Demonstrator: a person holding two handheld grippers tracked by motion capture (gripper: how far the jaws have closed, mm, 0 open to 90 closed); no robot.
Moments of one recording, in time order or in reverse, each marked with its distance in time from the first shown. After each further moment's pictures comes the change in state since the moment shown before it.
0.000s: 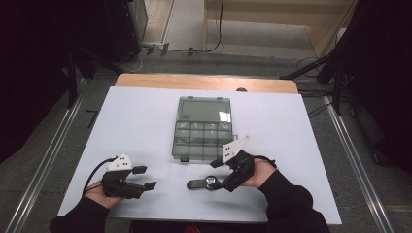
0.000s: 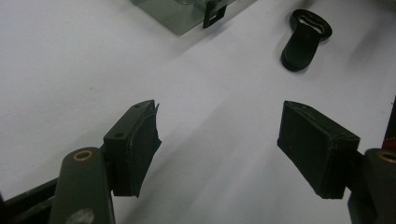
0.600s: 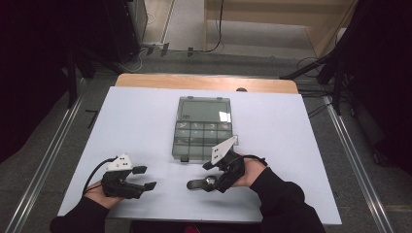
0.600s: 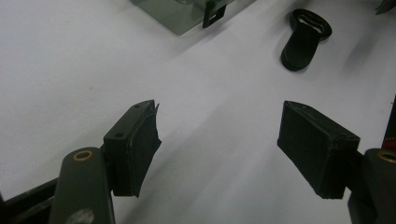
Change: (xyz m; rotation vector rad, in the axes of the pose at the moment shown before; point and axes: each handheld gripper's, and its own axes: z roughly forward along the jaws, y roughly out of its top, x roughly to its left) left arm 0.000 0.000 0.000 0.002 -0.001 0.003; right arm -0.002 0.013 0.023 0.065 0.022 -0.032
